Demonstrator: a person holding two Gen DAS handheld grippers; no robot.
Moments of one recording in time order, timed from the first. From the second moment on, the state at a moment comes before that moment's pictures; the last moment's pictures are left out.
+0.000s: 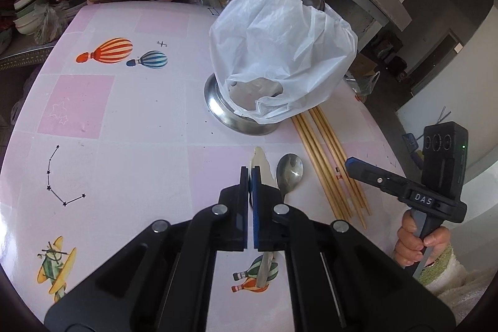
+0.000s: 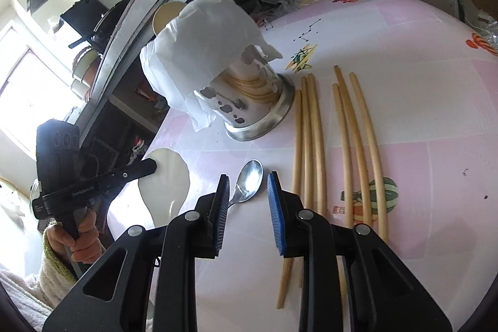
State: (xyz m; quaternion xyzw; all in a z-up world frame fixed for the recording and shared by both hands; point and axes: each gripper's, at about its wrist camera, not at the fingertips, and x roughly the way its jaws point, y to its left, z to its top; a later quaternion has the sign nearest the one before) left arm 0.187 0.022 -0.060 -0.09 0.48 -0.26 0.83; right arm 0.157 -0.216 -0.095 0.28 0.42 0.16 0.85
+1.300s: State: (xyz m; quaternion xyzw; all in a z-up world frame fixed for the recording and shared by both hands) left arm 0.188 0.037 -0.074 -0.11 0.48 -0.24 0.83; right arm 0.202 -0.181 -0.129 0.22 0.46 0.15 0.84
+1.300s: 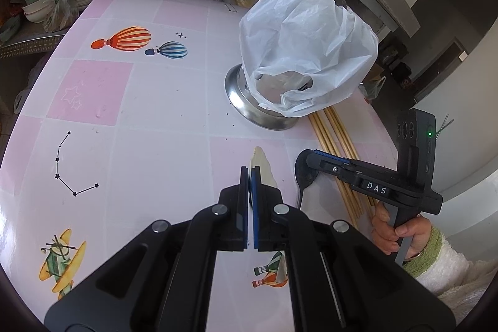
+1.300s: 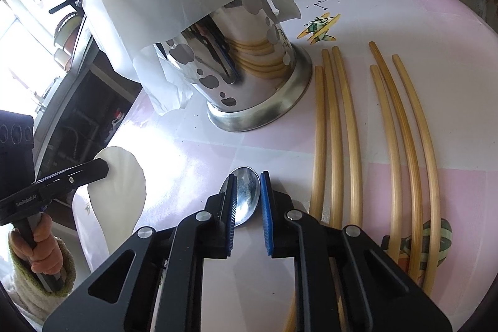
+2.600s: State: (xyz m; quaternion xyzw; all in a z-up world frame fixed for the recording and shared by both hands) left arm 0.170 0.038 -0.025 -0.10 0.43 -0.24 0.86; right arm 0.154 -0.207 -0.022 0.10 0.32 0.05 0.94
